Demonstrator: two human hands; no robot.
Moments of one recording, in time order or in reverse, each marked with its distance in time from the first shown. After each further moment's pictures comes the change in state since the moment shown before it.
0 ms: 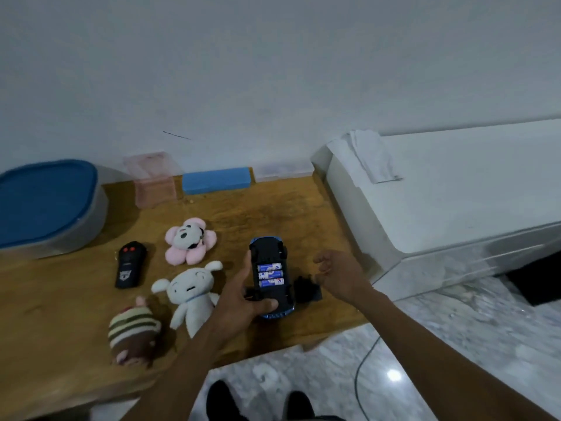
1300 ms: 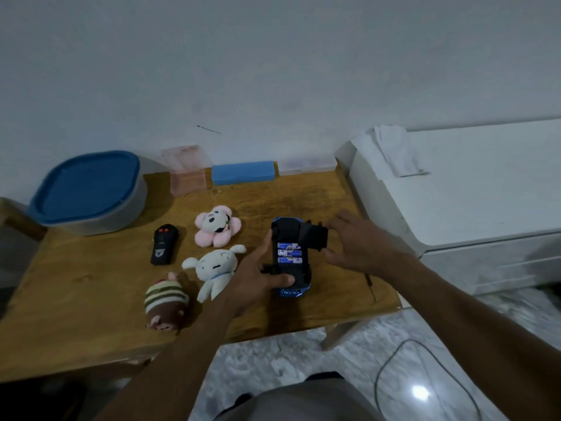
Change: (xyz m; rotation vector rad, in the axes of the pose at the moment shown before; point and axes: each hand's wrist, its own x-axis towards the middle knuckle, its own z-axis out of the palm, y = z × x) left_hand -0.015 0.025 -0.001 -0.063 0.012 -0.026; right_hand -0.025 -0.048 -0.044 -0.503 0.122 -0.566
